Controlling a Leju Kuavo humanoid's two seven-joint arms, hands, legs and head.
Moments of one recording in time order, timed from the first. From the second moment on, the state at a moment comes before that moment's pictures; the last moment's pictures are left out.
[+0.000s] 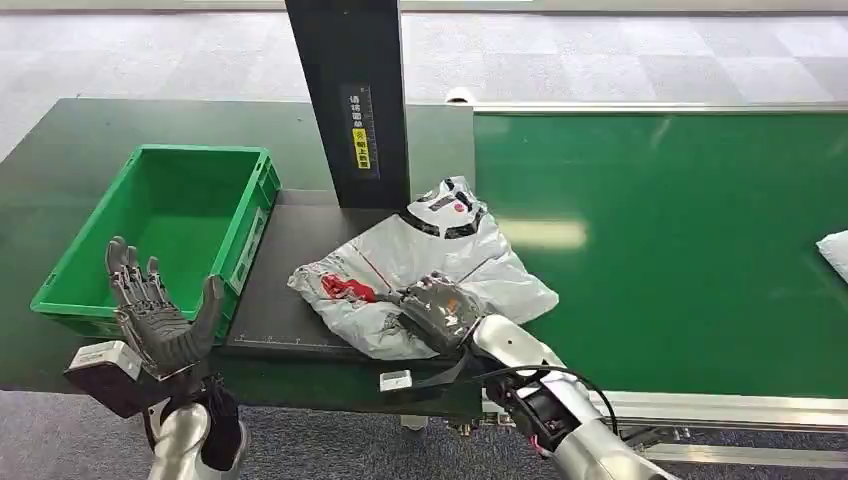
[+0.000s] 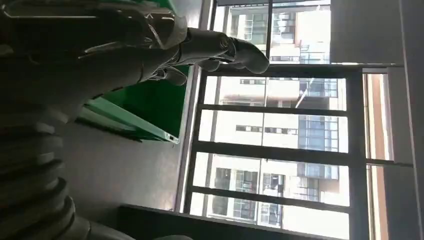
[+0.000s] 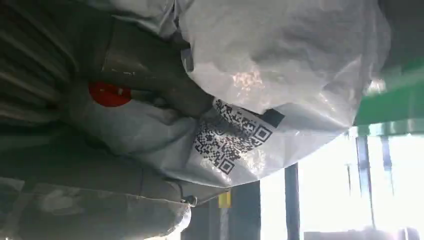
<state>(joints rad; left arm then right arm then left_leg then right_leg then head) -0.09 -0.19 -0.01 -1.51 0.08 0.41 -0.70 -0.60 0.07 0.82 -0.65 1.13 -0.24 -0.41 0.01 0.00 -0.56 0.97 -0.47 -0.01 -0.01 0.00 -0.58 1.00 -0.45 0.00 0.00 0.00</state>
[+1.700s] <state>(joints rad) -0.20 -0.16 -0.29 -1.28 -0.30 0.21 -0.51 -0.44 0.08 0.28 -1.06 -0.27 0.57 -0.56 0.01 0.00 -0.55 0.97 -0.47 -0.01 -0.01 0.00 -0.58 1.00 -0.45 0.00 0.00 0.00</state>
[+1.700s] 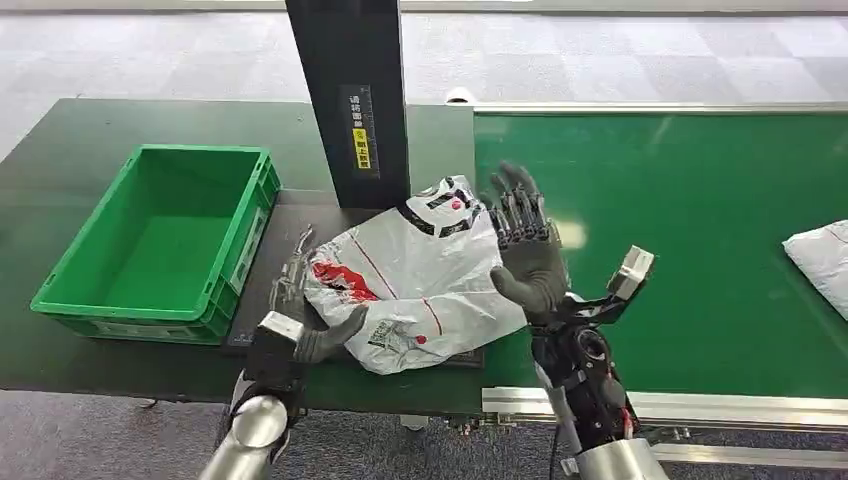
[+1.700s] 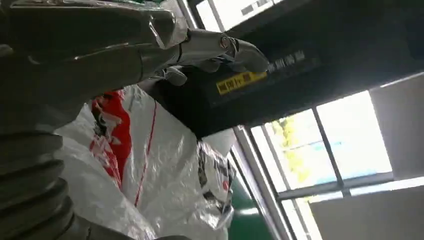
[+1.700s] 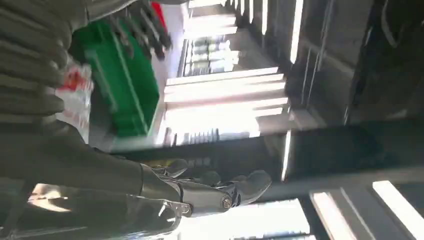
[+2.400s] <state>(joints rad) -0.45 -0.20 -0.51 -0.96 -0.99 0.07 -0.04 -0.28 0.05 0.00 -1.24 0.29 -0.14 -0.37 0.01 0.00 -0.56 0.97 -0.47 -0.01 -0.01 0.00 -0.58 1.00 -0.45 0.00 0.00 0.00</state>
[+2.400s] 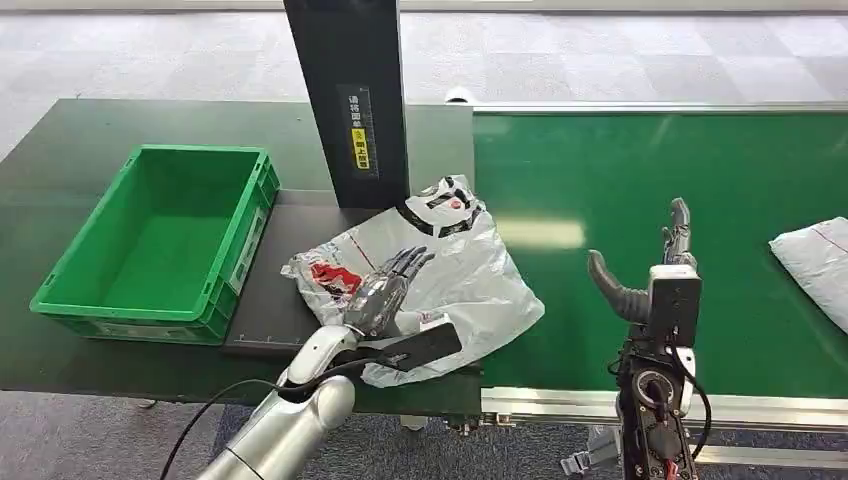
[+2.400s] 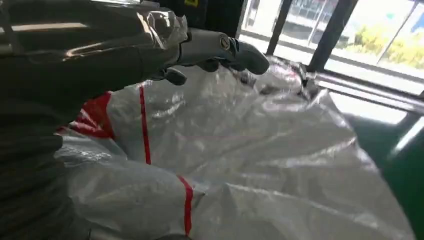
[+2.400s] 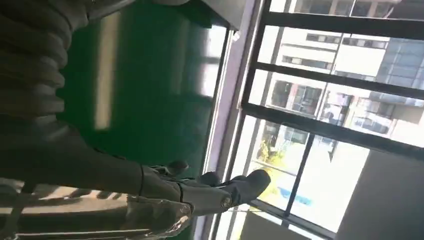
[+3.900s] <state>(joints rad) -0.32 -0.30 -0.32 -1.31 -0.96 0.69 -0.69 -0.25 0.09 -0.06 -1.26 0.29 -0.04 -0.39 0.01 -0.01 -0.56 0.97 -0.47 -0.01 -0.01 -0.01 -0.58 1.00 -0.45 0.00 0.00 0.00</state>
